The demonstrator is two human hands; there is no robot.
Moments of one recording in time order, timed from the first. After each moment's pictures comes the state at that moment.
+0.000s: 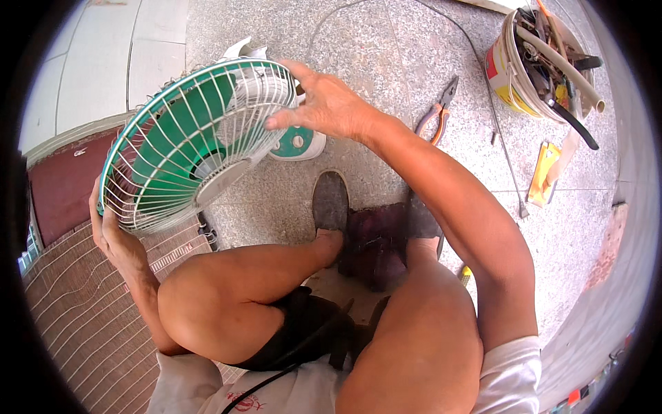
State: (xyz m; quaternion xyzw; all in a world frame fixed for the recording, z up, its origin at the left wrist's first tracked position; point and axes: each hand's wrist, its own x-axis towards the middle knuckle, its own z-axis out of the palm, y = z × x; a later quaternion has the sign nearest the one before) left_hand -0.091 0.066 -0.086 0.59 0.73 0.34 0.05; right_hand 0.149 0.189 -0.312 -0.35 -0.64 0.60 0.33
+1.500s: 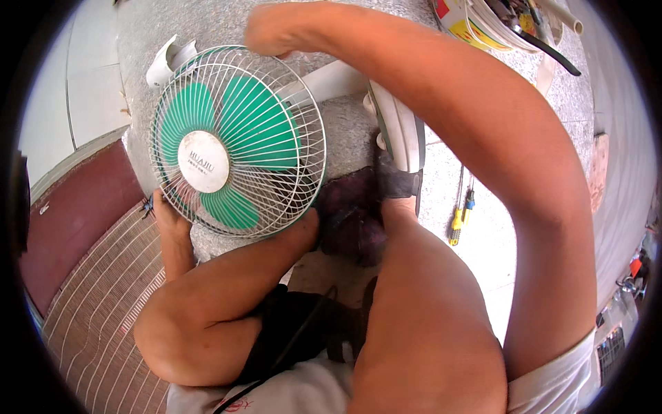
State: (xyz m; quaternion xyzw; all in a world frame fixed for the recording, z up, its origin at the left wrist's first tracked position) left_hand -0.197 0.040 -0.304 0.04 0.71 0.45 0.53; right_hand 0.163 0.261 -0.323 -0.43 -0.78 0.46 -0.02
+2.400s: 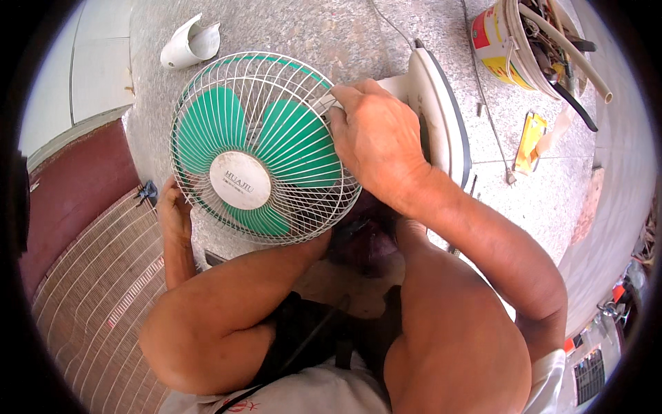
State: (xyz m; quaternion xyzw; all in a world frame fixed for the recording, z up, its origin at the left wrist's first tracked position) left_hand -0.218 0.019 -0.308 0.20 0.76 0.39 0.48; right_hand 0.187 0.116 -0.287 -0.60 -0.69 0.35 0.21
